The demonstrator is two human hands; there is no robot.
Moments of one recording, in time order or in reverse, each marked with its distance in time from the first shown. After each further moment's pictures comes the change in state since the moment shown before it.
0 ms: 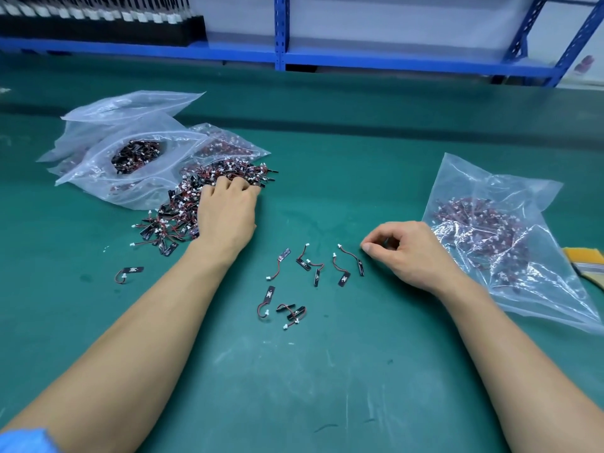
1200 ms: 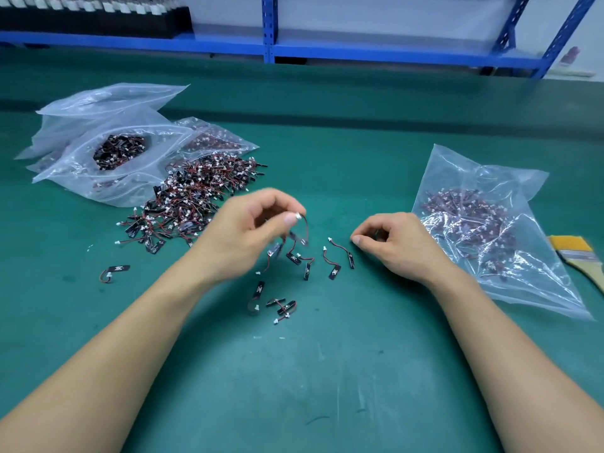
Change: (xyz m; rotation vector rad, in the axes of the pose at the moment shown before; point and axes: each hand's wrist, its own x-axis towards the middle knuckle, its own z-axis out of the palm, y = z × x) left_hand -0.059 0.034 -0.069 -1.273 -0.135 0.201; right_hand 0.000 0.001 -0.001 -0.010 -0.014 0.014
